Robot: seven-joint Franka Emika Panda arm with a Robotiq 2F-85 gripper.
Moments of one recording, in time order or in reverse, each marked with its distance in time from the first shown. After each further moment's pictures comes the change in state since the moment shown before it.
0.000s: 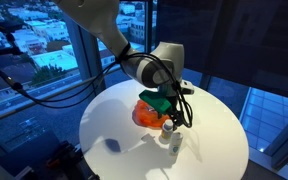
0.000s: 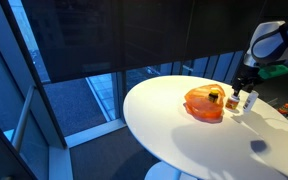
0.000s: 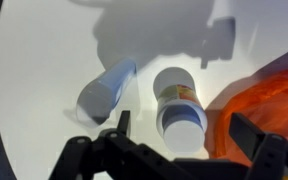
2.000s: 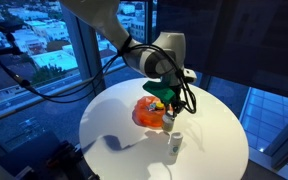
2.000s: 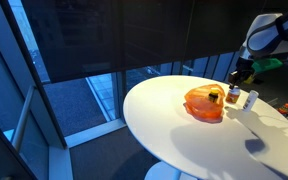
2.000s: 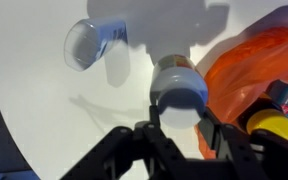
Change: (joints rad) arm 0.007 0.001 0.022 0.073 0.021 0.012 -0.005
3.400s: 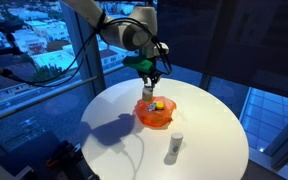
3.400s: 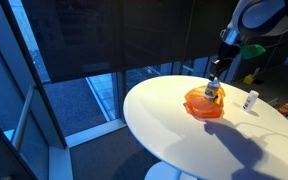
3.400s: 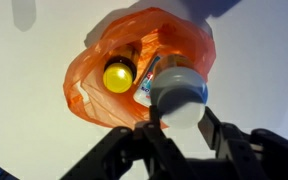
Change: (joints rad) arm 0.100 -0.126 0.148 -0.001 0.050 -0.062 -0.050
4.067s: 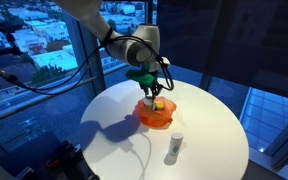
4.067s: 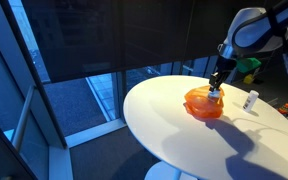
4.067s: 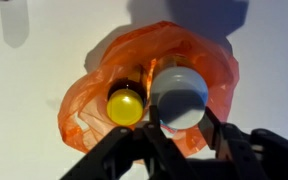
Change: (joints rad) arm -0.014 0.101 -0.010 -0.007 0.000 0.059 -0.024
